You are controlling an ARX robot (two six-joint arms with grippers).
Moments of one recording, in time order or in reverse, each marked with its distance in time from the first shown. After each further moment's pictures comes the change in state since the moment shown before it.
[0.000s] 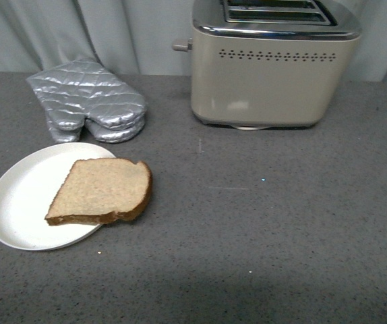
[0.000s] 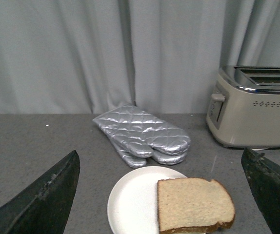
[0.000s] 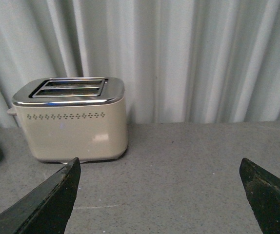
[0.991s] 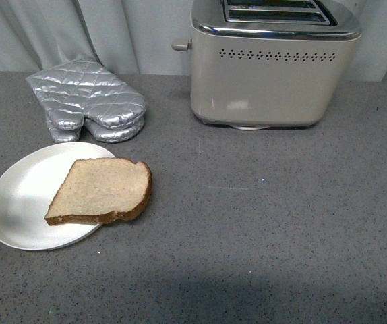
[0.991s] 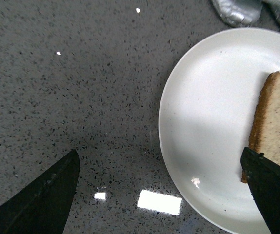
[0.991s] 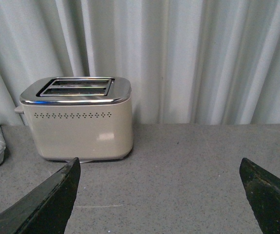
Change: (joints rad) left arm 0.178 1.707 0.439 0.444 0.035 -0.084; right arm -0.003 -0.001 0.000 0.000 0.001 0.000
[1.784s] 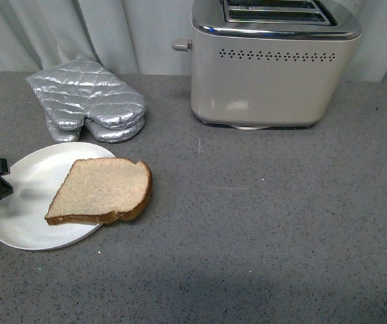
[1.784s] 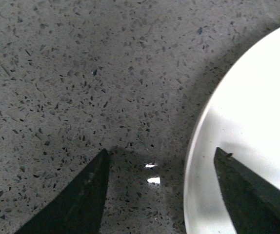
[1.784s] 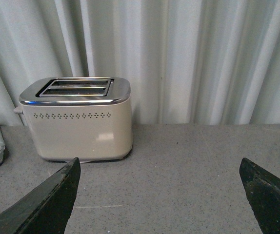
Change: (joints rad) left arm 0.030 0.354 0.274 -0.082 0.071 -0.007; right arm 0.000 0.000 0.000 0.000 0.000 0.000
